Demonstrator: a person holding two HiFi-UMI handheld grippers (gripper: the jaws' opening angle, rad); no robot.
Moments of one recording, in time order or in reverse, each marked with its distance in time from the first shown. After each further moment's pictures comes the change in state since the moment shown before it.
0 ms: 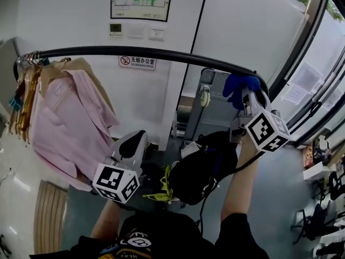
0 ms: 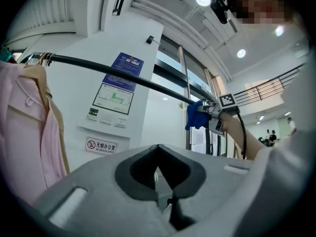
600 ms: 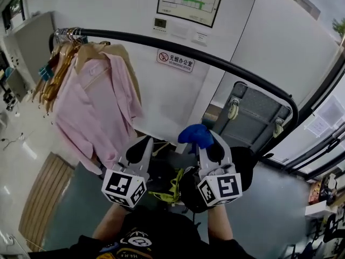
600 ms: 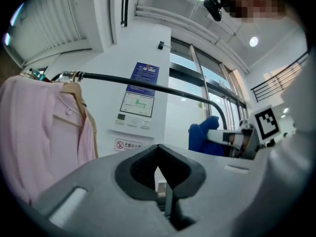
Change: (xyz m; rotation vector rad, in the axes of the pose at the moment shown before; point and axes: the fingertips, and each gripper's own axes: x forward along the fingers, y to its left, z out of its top) left arm -0.058 0.032 -0.014 0.012 -0.030 0.261; right arm -0.069 0.193 -0.150 -0.047 0.140 0.430
